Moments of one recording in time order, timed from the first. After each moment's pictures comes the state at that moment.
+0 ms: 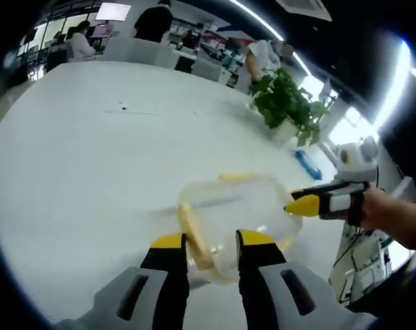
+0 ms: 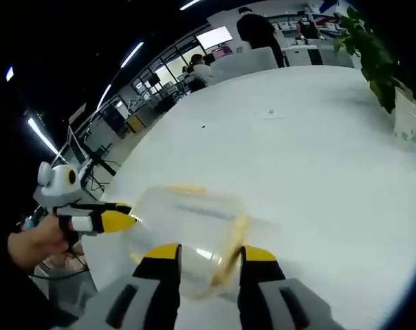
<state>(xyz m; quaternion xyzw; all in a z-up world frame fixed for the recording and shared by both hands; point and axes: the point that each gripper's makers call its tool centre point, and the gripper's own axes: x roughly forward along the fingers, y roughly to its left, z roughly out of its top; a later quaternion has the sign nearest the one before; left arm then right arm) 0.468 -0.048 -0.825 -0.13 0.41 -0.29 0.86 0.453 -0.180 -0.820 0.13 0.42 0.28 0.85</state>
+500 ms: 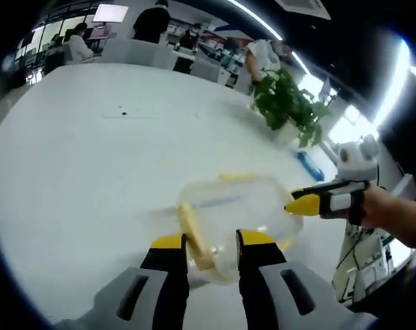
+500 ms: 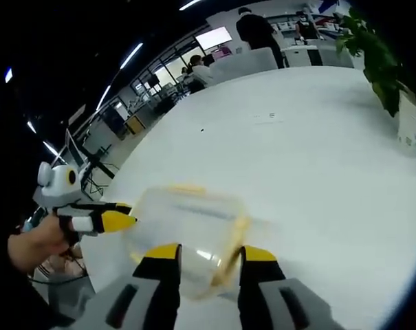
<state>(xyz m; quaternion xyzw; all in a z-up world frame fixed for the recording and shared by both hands) 0.489 -0.043 -0.822 -0.12 0.40 -0.29 0.86 0.470 -0.171 -0.823 0.13 0.42 0.28 0.85</state>
